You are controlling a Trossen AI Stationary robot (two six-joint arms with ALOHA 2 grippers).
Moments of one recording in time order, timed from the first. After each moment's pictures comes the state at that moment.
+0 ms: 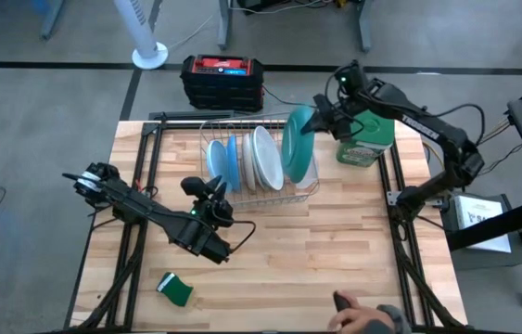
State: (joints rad) left arm -0.45 1.68 1.35 -1.41 -1.35 -0.79; right arm -0.75 1.48 1.40 -0.68 -0.97 -2.26
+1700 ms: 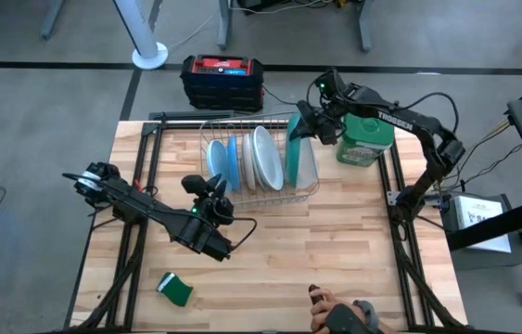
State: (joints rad) left arm -0.43 1.68 1.35 -1.41 -1.35 -0.77; right arm -0.74 1.67 1.39 -0.61 -1.01 -2.26
